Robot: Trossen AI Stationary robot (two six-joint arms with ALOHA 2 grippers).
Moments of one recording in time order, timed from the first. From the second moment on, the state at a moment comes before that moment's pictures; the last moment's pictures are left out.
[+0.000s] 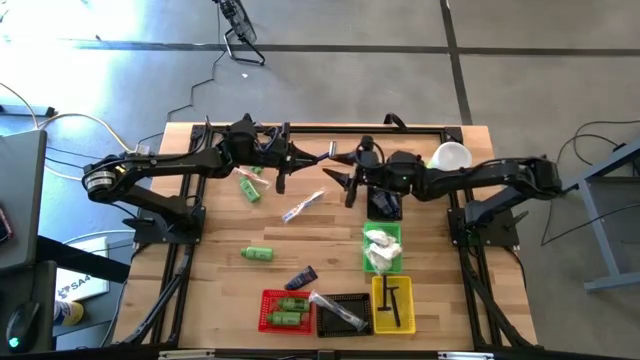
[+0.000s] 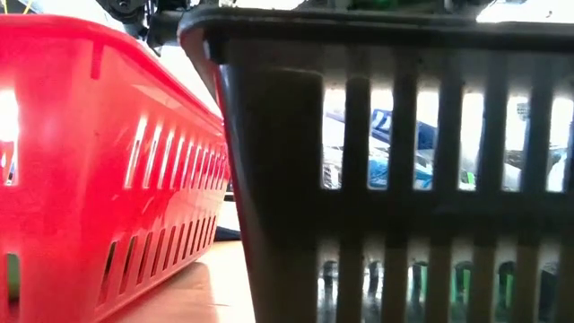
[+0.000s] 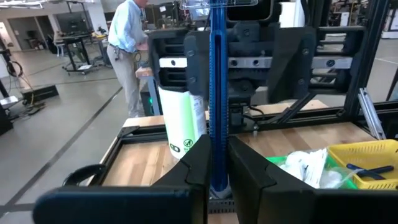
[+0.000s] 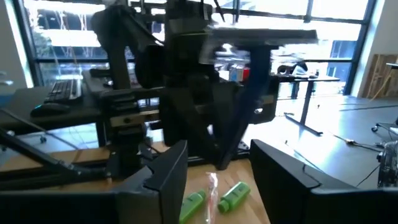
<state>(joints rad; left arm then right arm) 0.40 1.28 0.82 0.47 0.43 0.13 -0.10 1.42 0.86 0.64 0.16 -0.02</state>
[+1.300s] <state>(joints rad) 0.41 1.28 0.82 0.45 0.43 0.13 -0.13 1.47 0.86 0.75 0.13 -0.03</state>
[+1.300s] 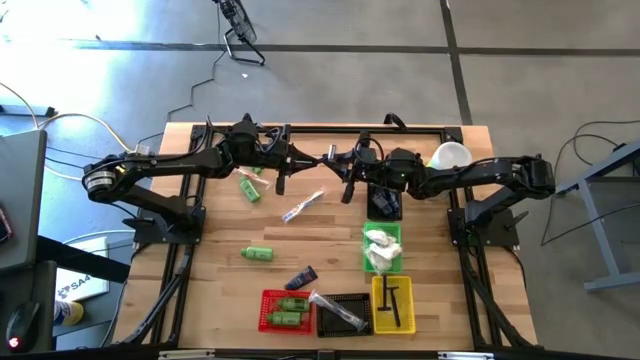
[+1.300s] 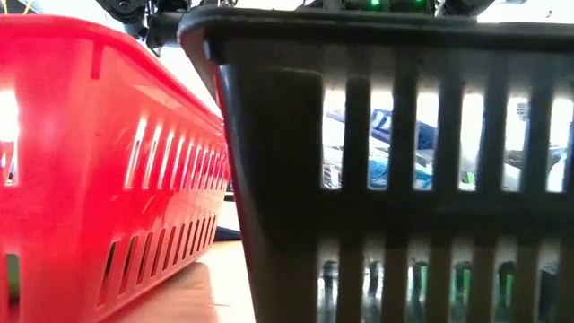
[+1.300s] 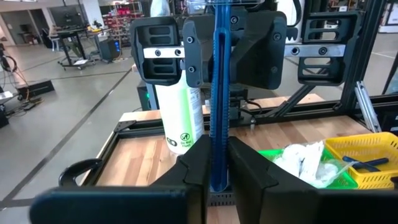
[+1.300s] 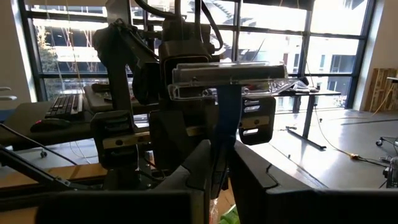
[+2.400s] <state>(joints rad) 0.41 1.16 0.82 0.24 0.37 0.13 0.06 1.07 0.86 -0.02 0.20 0.35</state>
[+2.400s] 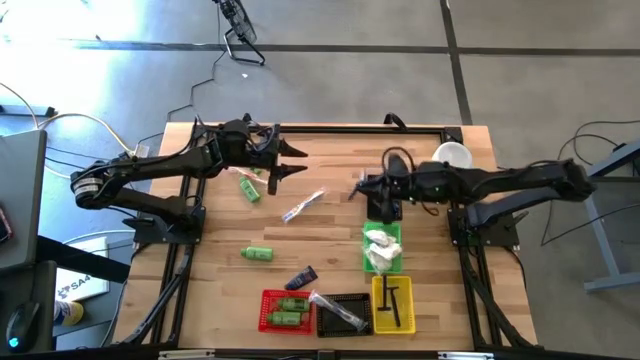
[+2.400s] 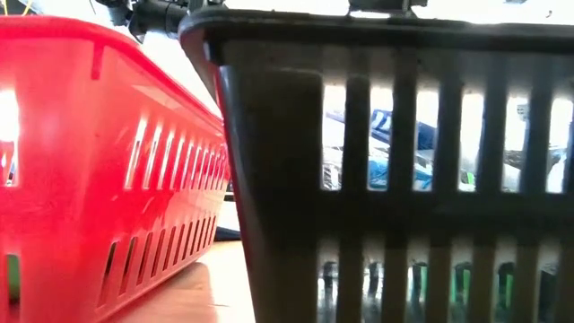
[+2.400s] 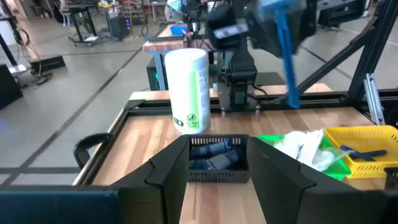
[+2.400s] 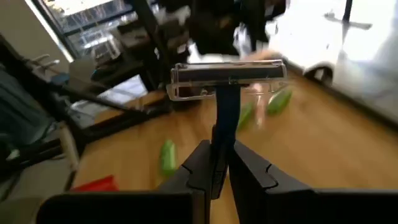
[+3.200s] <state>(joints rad) 0.41 1.16 0.82 0.20 0.37 0.13 0.57 1.22 0.86 -0.33 0.13 1.28</state>
